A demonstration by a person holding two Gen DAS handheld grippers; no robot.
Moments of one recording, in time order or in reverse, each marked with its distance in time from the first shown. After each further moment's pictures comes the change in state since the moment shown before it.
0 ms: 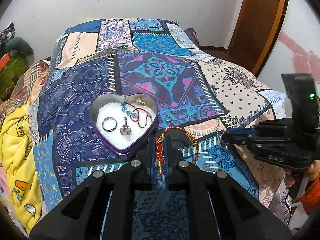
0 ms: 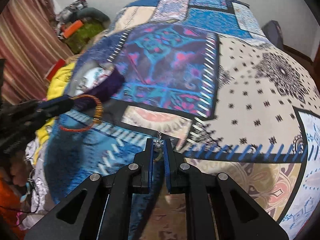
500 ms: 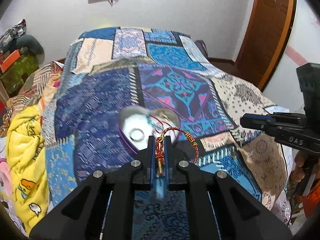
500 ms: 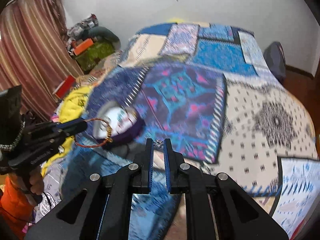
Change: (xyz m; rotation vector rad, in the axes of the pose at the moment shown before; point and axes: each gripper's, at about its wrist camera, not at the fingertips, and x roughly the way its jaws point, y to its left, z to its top) left arm -0.027 0.031 0.010 -0.060 -0.086 0.042; right arm -0.046 0.032 0.042 -0.055 -0.183 0.046
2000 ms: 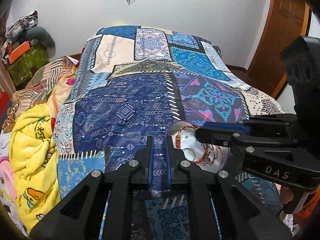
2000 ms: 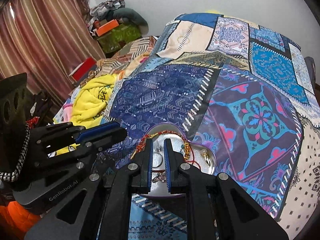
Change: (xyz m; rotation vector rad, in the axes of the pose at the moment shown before) left arm 0.024 0.068 0.017 -0.072 -0.003 0.053; right arm 0.100 0.082 0.045 -0.123 0.114 0.126
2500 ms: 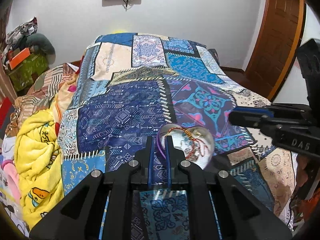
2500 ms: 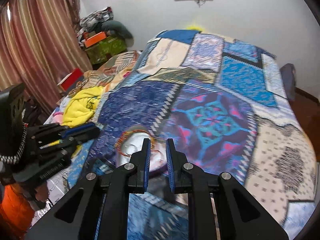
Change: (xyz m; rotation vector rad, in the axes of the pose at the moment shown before) left arm -0.032 -0.018 0.002 0.033 -0.037 -0.004; right arm -0.076 -0.020 -0.015 0.009 -0.099 -0.147
